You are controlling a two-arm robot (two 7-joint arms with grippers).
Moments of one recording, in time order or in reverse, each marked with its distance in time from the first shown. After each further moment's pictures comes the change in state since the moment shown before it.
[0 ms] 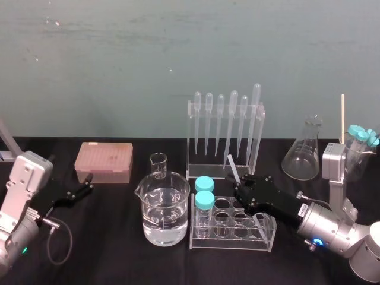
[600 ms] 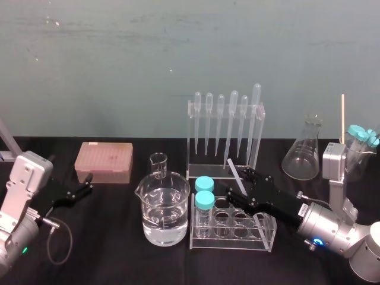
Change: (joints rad) left arm 0.000 0.000 0.000 0.000 0.000 0.000 0.000; right arm 0.000 0.000 0.000 0.000 0.001 0.000 0.000
